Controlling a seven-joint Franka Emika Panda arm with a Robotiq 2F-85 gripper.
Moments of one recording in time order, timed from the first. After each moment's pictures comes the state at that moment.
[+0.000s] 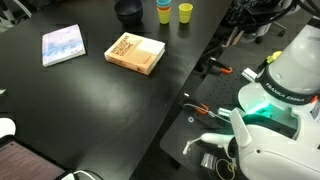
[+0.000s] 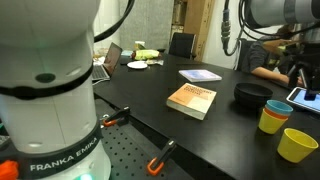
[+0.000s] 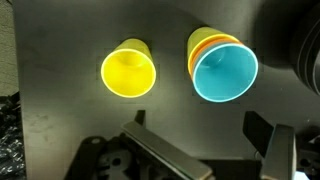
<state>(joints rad) -0.09 0.37 -0.36 -2.00 -0.07 2.57 0.72</state>
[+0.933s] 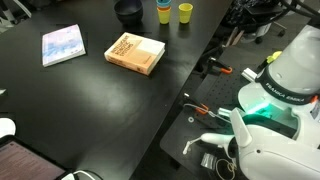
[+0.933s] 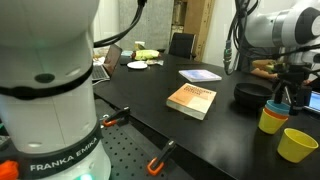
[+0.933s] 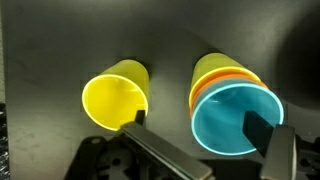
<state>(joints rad) -0.09 0.56 -0.33 -1.87 -0.07 2.50 0.72</state>
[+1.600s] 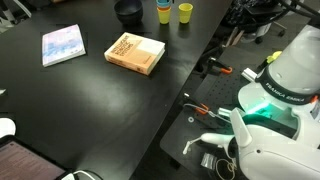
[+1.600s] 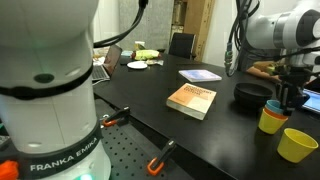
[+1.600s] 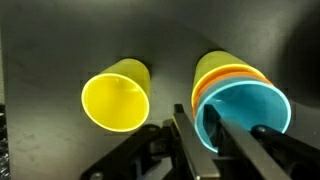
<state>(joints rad) -0.10 0.58 -0.33 -1.86 -0.06 2.50 0.72</state>
